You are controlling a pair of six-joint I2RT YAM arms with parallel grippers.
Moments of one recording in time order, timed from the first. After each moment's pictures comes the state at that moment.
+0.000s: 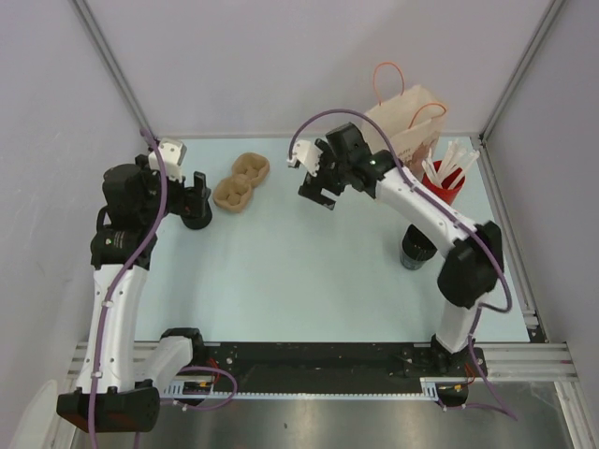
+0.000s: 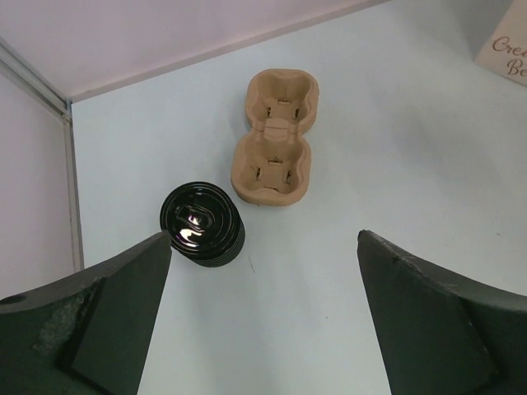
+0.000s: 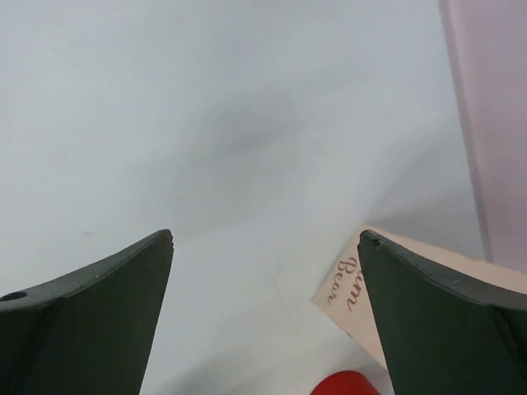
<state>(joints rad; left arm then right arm) 0.03 0.94 1.17 -0.57 0.25 0.21 0.58 1.89 1.75 -0.63 -0.16 -0.69</state>
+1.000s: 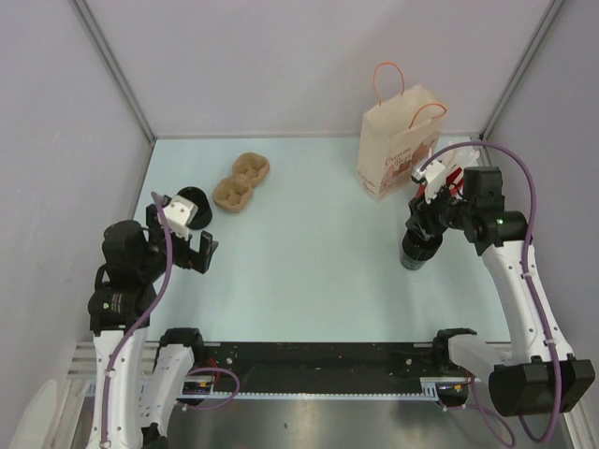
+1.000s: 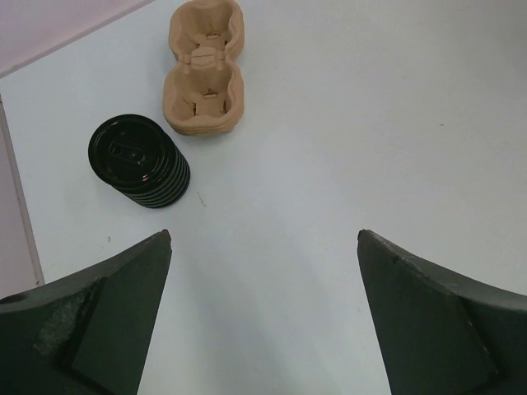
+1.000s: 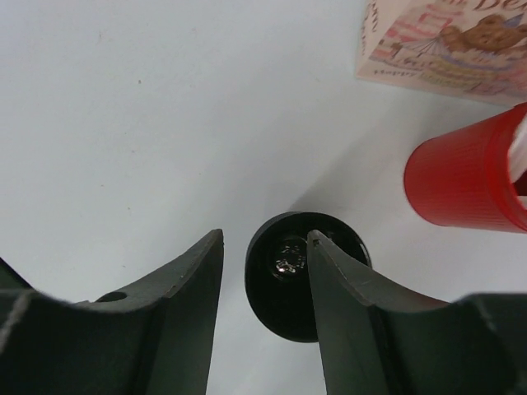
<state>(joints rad) 0.03 0.61 0.97 -0.80 0.38 0.32 0.06 1.05 1.15 -0.82 -0.51 -0.52</state>
